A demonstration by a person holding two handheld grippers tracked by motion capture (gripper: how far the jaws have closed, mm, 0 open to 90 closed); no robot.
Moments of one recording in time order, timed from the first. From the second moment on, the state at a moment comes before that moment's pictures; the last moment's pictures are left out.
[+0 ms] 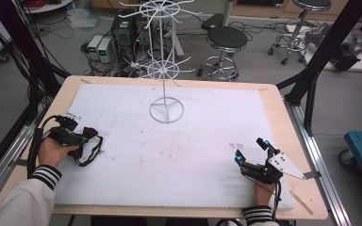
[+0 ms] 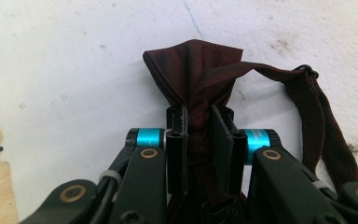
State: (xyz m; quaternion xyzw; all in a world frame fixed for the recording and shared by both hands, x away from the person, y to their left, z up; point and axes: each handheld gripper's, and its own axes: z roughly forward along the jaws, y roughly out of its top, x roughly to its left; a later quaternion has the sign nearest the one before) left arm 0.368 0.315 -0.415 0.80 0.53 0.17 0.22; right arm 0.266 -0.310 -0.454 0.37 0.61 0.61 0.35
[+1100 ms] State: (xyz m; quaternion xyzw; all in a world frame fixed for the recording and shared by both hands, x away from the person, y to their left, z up) left arm 0.357 0.324 -0.390 0.78 0.47 0.16 0.39; right arm 0.266 -0.310 -0.454 0.37 0.61 0.61 0.35
